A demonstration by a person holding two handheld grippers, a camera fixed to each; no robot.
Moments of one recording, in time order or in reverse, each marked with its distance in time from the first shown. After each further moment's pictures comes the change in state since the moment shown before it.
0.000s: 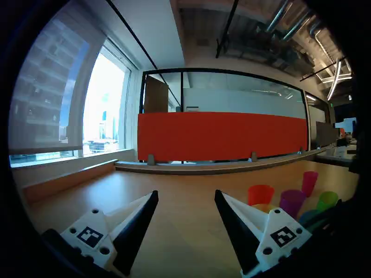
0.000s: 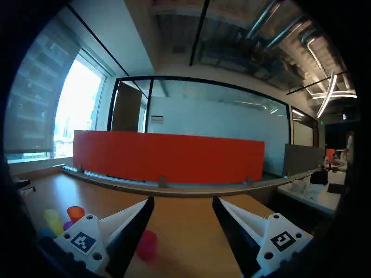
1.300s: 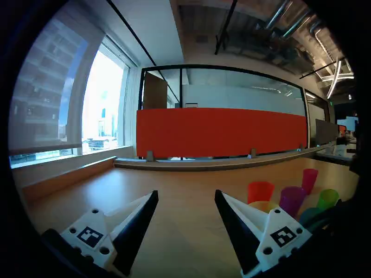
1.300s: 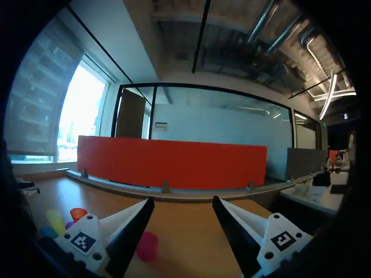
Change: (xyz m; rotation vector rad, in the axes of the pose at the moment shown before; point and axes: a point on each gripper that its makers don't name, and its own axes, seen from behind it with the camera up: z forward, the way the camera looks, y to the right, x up) left arm -0.006 0.002 0.002 -0.006 -0.025 0.002; right arm 0.005 0.003 -0.009 0.032 0.060 0.011
